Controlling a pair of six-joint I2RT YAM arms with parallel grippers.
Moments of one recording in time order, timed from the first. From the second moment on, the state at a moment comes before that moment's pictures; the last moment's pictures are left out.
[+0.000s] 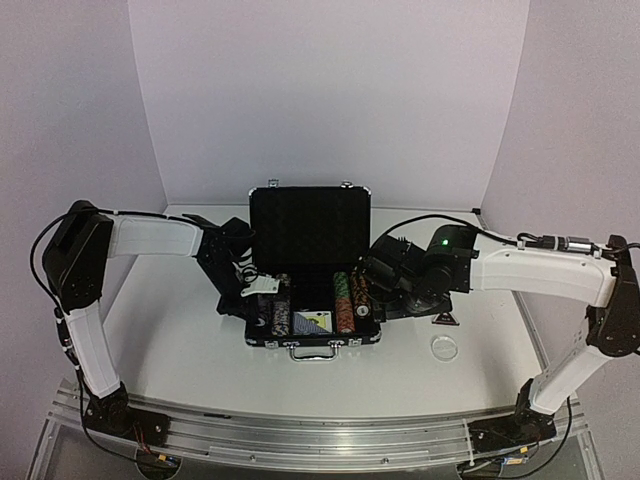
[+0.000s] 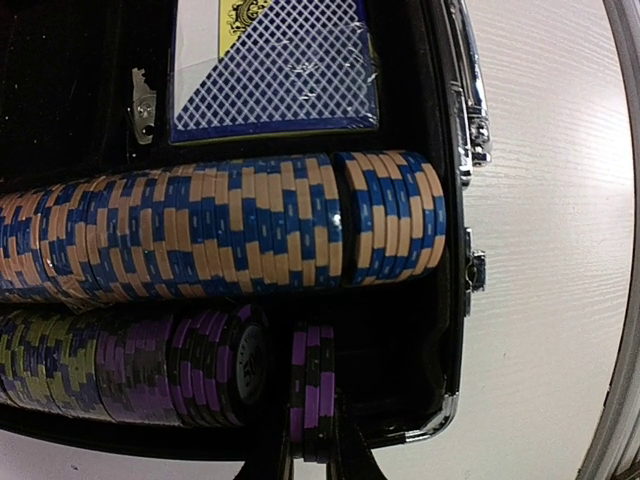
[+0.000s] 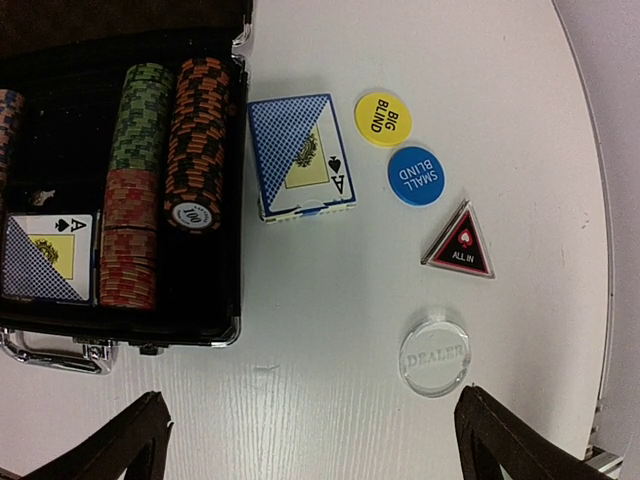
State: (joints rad) left arm -0.63 1.85 1.25 -0.78 0.37 0.96; right arm 1.07 1.59 1.31 -1.07 0.55 0.91
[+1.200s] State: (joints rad) left arm -0.65 1.87 1.25 -0.73 0.34 0.93; right arm 1.07 1.61 1.32 -1.10 0.53 0.93
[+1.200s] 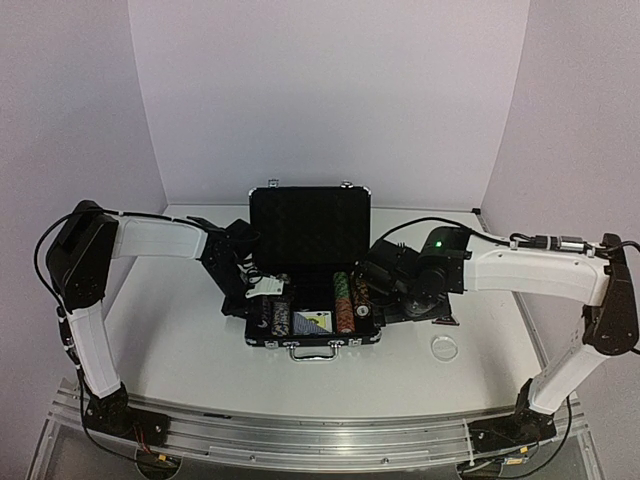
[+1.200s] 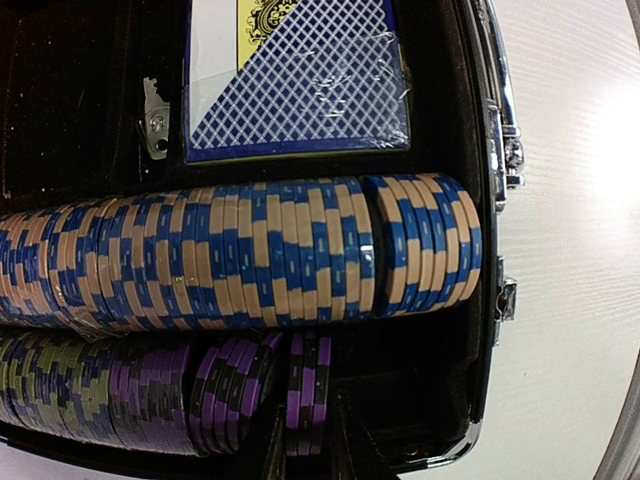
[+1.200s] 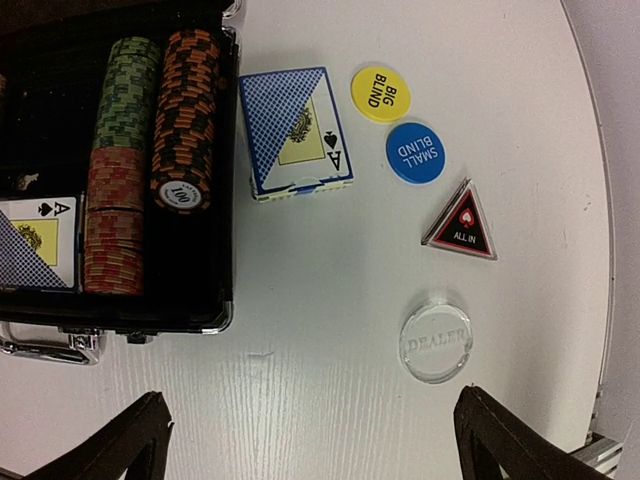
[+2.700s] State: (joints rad) left arm -0.68 1.76 1.29 -0.76 0.20 0.92; right arm 1.07 1.59 1.35 -1.11 0.53 0.87
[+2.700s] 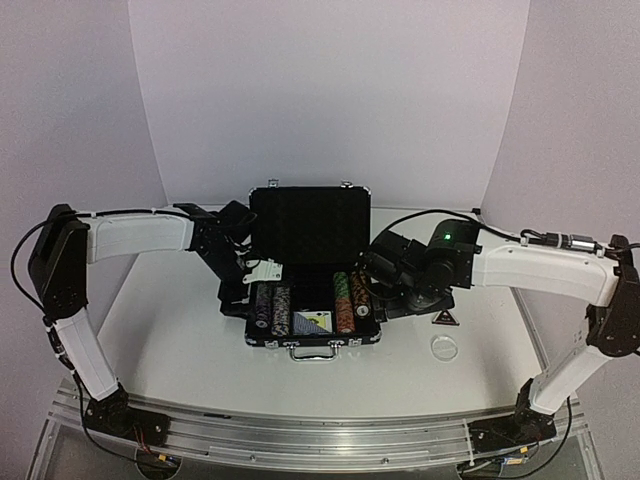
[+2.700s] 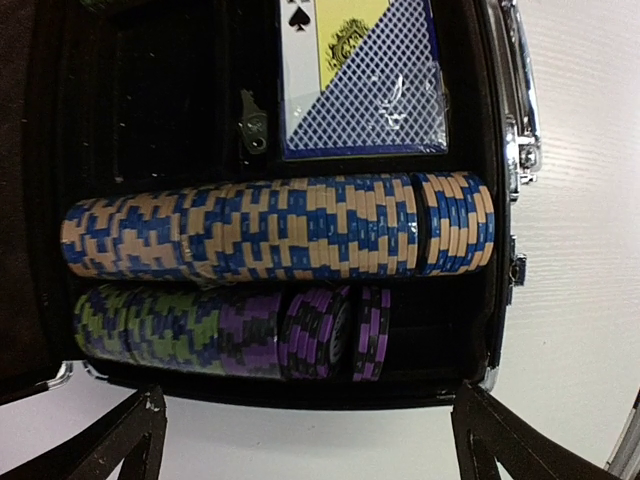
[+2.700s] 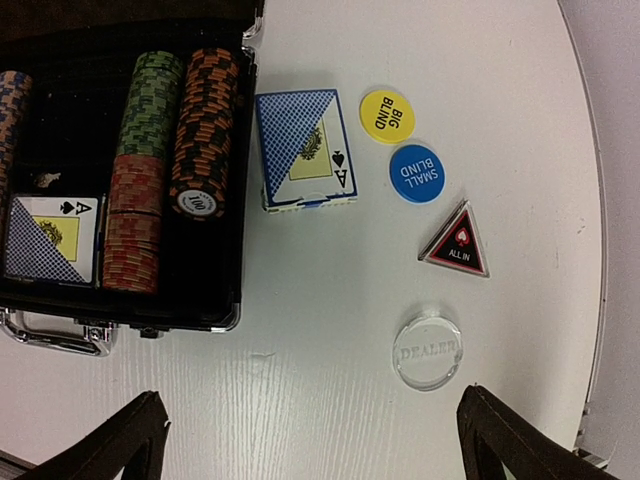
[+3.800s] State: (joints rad) left arm -0.70 1.87 1.31 -0.67 0.12 0.84; right arm 1.07 1.64 1.33 -1.11 0.51 0.87
